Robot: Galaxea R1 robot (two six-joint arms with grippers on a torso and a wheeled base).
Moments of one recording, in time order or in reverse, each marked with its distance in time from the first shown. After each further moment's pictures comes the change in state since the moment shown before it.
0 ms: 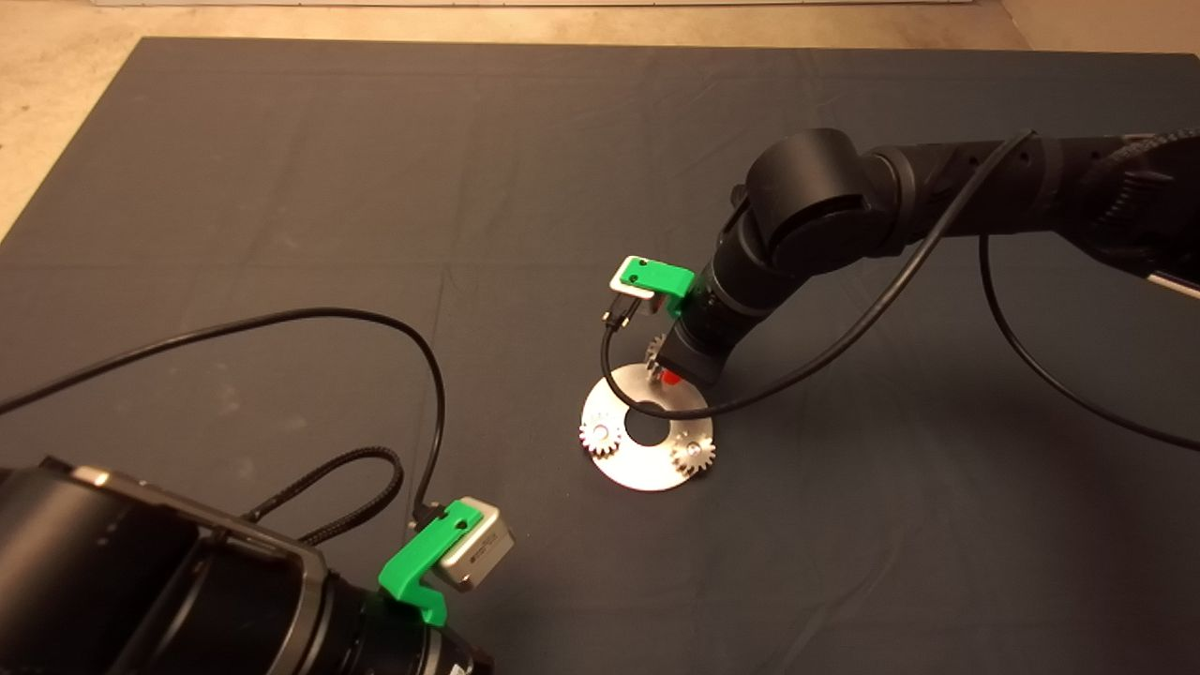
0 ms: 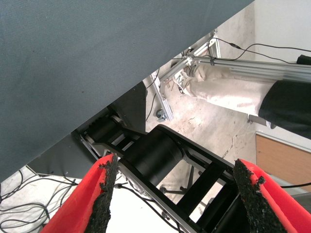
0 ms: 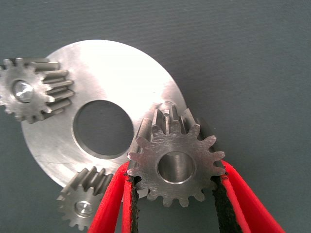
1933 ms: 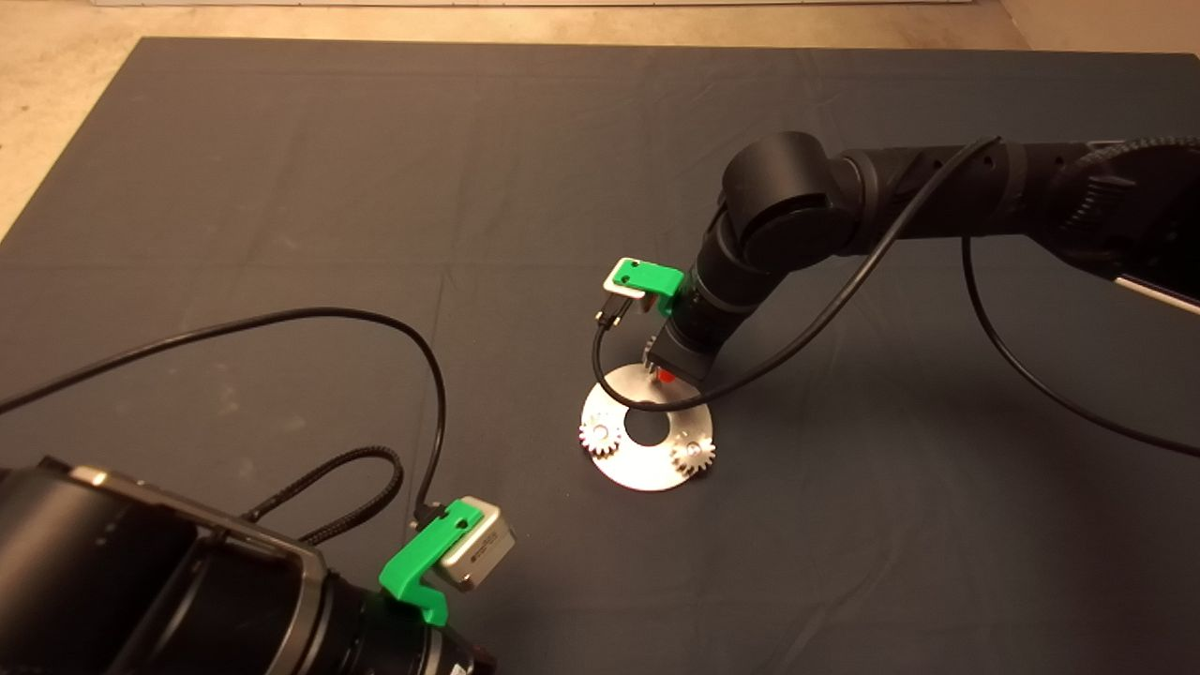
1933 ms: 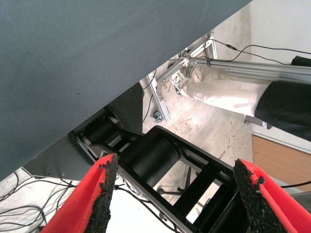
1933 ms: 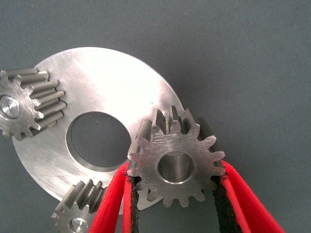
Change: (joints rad) left arm 0.000 -0.003 0.000 0.000 -0.016 0.000; right arm -0.016 0.047 -0.067 0.002 -0.028 -0.018
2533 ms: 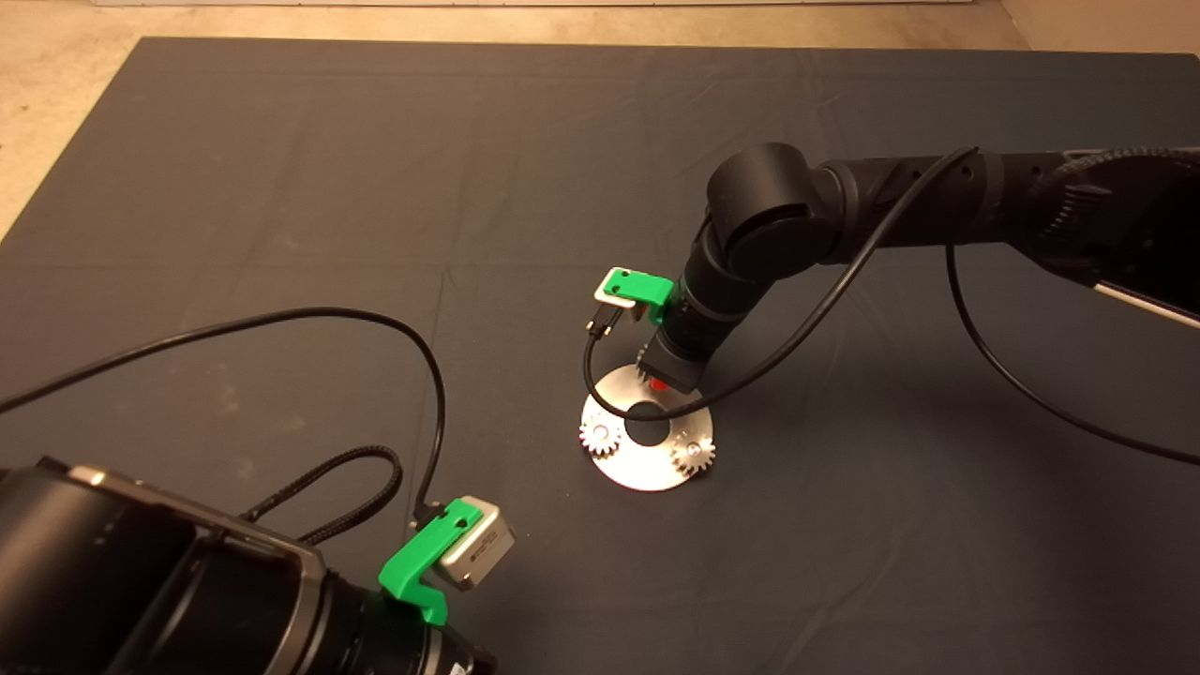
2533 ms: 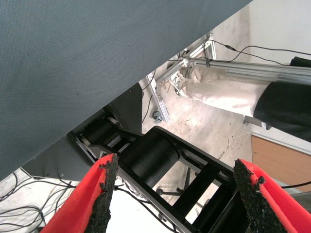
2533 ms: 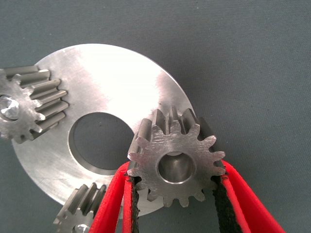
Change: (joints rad) left arm 0.000 -0.003 0.000 0.000 -0.005 0.000; right arm -0.018 0.016 -0.010 0.000 -0.025 0.000
